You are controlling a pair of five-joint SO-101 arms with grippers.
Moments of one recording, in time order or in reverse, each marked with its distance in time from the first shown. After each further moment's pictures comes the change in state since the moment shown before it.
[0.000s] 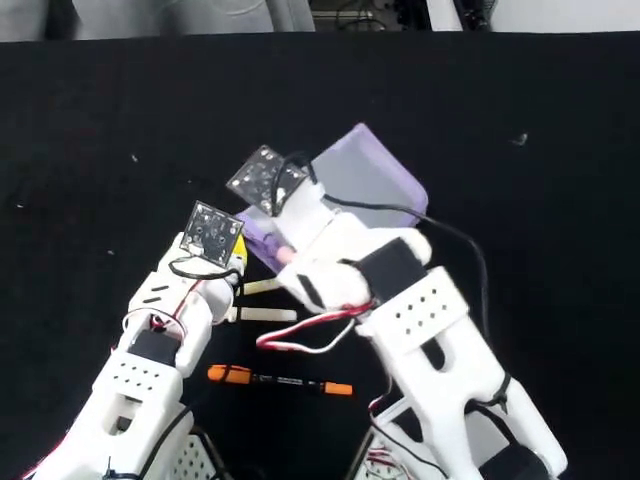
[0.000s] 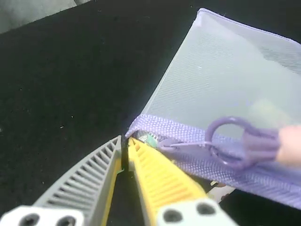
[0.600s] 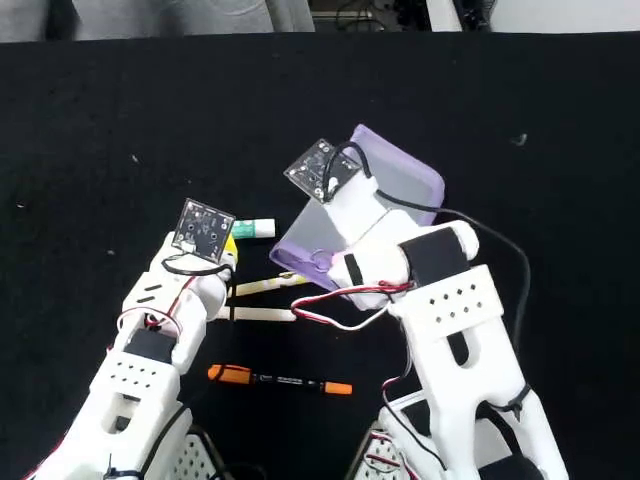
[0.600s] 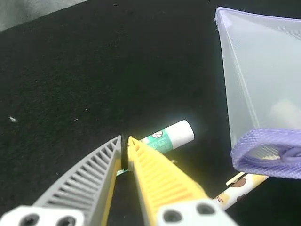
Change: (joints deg) left arm -2.3 0.1 0.1 0.0 -0.2; right arm 12.1 -1.6 0.0 8.6 6.3
